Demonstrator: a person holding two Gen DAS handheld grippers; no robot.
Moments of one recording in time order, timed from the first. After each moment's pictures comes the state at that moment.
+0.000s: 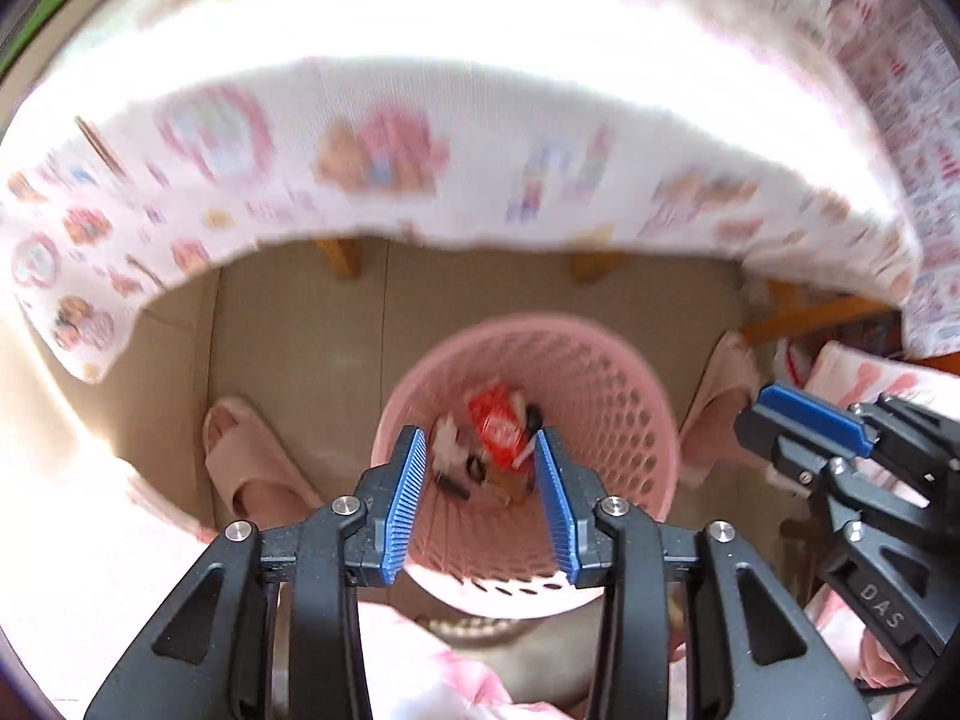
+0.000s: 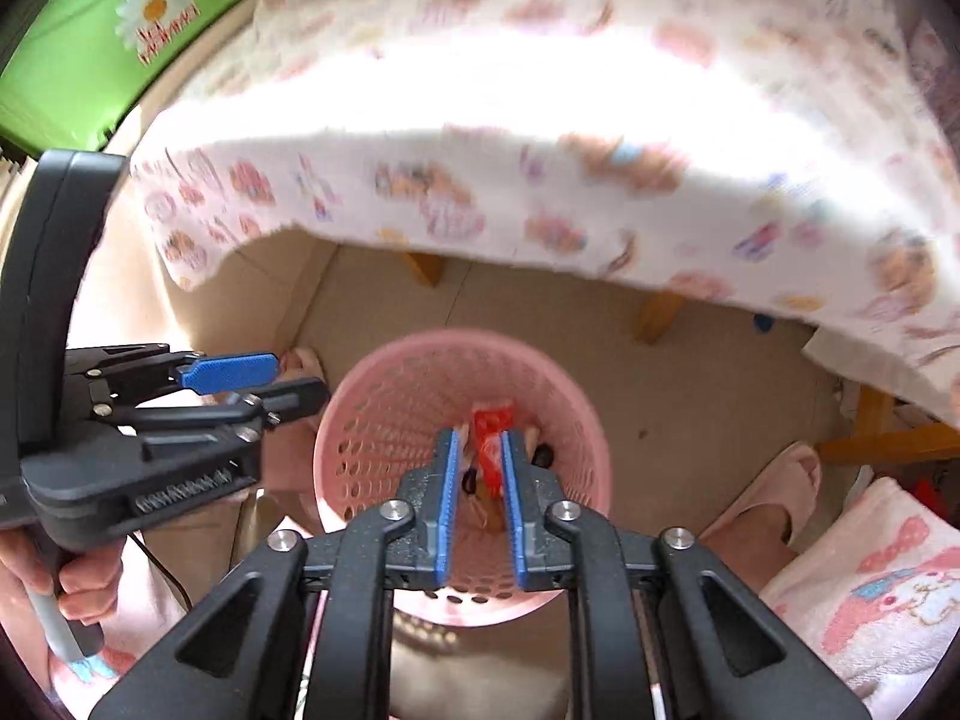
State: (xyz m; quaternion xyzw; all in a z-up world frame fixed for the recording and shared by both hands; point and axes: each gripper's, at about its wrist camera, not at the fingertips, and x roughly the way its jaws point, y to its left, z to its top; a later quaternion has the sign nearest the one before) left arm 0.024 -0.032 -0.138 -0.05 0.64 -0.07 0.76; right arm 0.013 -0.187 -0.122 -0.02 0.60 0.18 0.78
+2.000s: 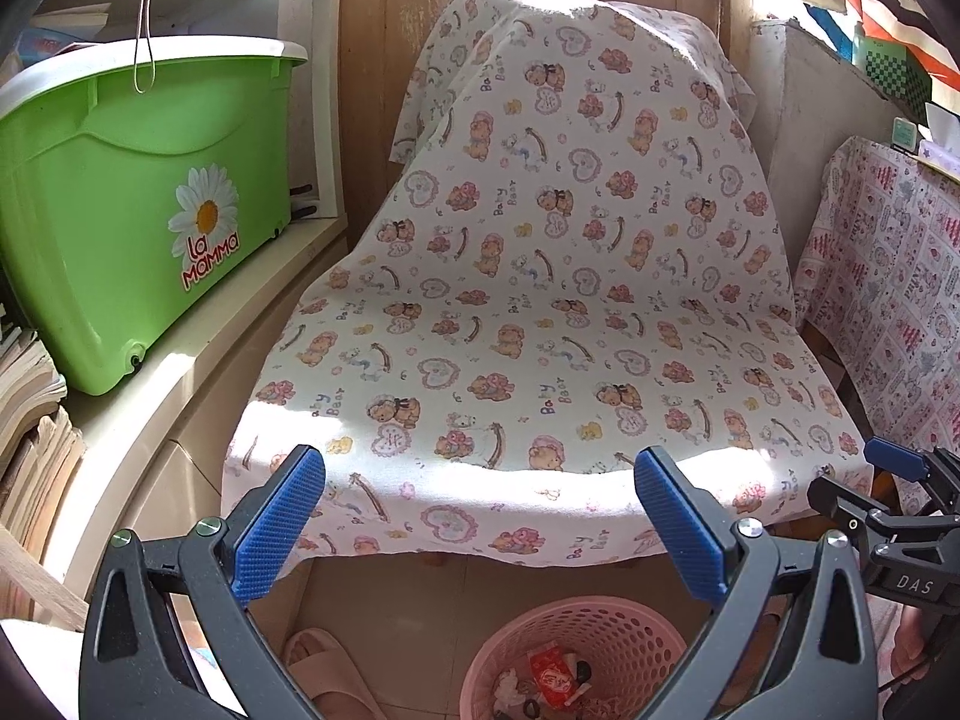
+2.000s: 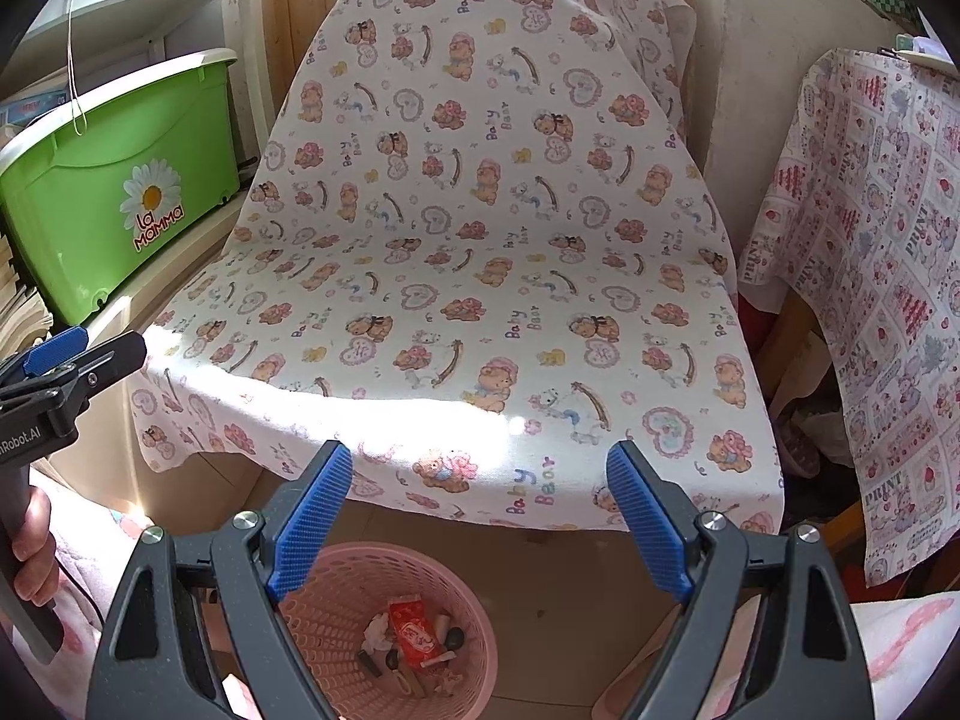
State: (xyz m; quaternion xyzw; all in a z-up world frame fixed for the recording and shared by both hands) left arm -0.007 0.004 0.000 -0.02 0.32 0.02 0.95; right arm 0.003 -0.226 -0.017 -0.03 0.39 0.09 0.92
